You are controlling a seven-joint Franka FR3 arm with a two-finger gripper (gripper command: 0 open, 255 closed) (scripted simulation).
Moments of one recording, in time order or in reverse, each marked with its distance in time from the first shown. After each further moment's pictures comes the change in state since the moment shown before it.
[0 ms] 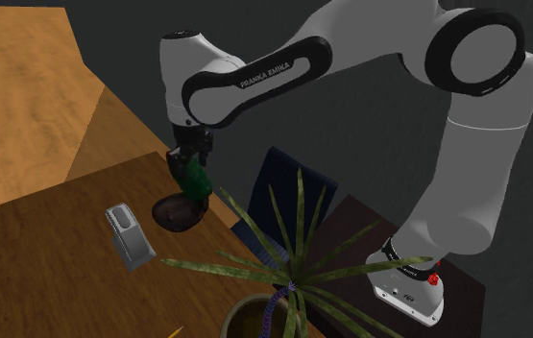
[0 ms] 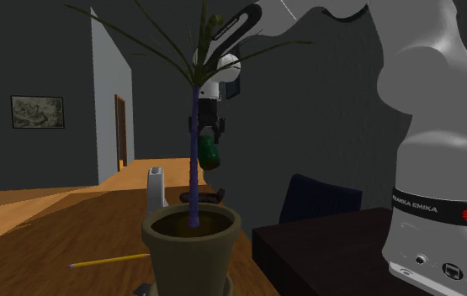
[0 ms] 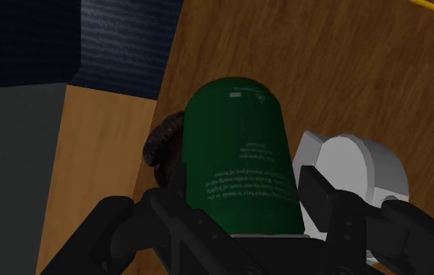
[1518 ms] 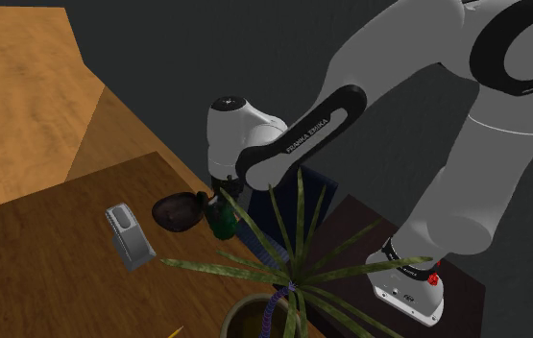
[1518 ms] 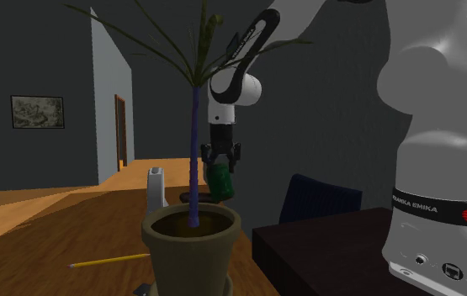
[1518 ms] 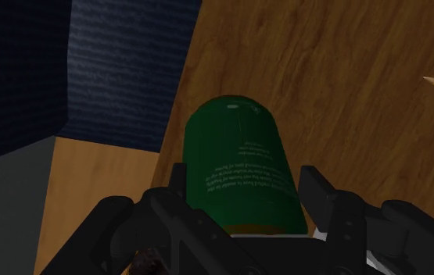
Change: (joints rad) arm -0.003 -0.154 0.020 -0.498 0.028 0.354 0.053
